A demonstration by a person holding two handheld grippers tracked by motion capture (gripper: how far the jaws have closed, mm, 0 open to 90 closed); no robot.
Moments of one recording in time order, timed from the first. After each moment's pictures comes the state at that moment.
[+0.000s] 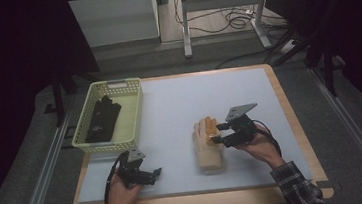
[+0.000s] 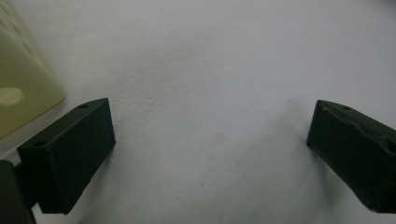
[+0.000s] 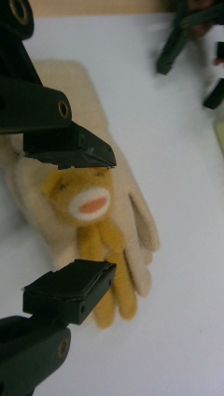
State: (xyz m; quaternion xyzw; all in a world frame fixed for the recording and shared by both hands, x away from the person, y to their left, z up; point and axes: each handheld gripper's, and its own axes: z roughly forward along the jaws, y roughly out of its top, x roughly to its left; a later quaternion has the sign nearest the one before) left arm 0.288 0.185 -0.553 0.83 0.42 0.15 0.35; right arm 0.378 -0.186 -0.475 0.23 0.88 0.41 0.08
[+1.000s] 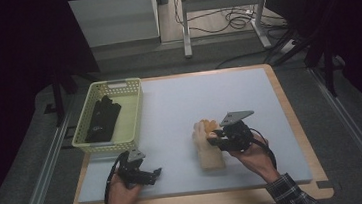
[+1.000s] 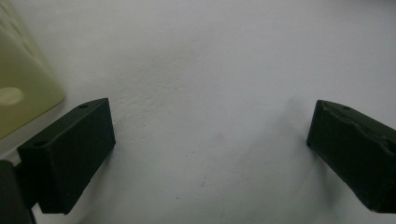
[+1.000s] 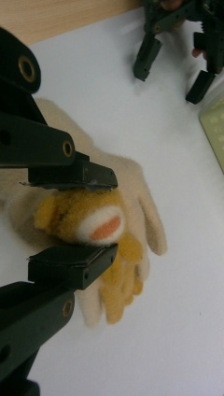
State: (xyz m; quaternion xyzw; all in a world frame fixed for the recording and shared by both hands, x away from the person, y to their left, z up) left arm 0.288 0.185 -0.554 0.83 0.42 0.15 0.35; right arm 0.345 -0.161 -0.459 0.28 0.87 0.39 0.12
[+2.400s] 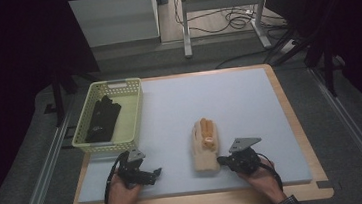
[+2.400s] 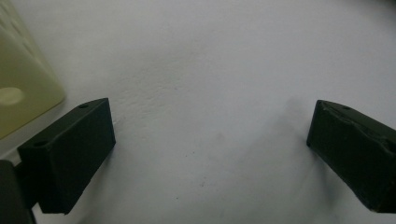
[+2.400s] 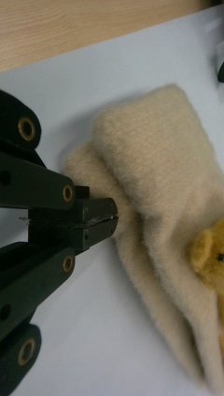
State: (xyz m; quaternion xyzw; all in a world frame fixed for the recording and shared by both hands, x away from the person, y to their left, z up) left arm 0.288 0.185 -0.553 0.83 0.42 0.15 0.35; right arm 0.309 -0.188 -0.532 0.27 0.87 0.40 0.09
